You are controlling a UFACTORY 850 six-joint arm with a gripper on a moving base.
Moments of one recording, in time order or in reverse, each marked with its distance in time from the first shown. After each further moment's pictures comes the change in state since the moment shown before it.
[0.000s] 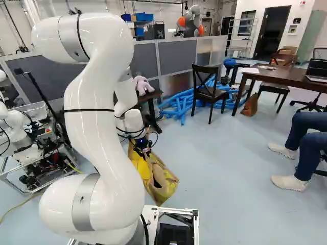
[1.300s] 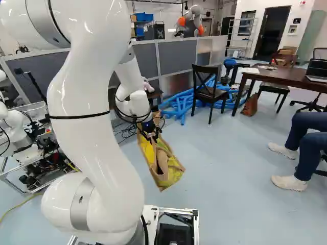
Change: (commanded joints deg) arm -5.9 11.3 -2.9 5.5 -8.2 0.0
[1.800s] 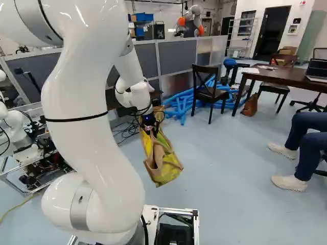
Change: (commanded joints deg) arm -0.6 2.4 -3.2 5.4 -6.7 0.0
